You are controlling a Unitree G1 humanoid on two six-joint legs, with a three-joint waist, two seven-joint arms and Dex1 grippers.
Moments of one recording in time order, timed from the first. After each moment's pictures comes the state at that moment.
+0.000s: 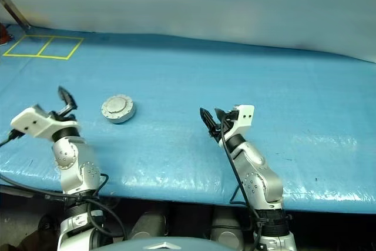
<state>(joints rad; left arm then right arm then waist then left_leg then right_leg) -0.25 0.10 0.32 0.07 -0.25 -0.28 0.02 -0.09 -0.14 0.04 -0.22 0.46 0.31 0.27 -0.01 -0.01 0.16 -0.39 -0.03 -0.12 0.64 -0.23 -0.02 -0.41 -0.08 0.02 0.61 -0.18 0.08</state>
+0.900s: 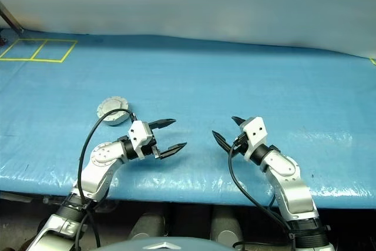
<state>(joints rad) -0.19 0.39 -0.22 0.10 -0.24 -0.11 -0.86 0.01 -0.42 0.03 -0.18 0.30 0.18 0.57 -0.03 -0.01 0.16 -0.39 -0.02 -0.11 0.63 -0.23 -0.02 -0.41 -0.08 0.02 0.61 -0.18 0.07</state>
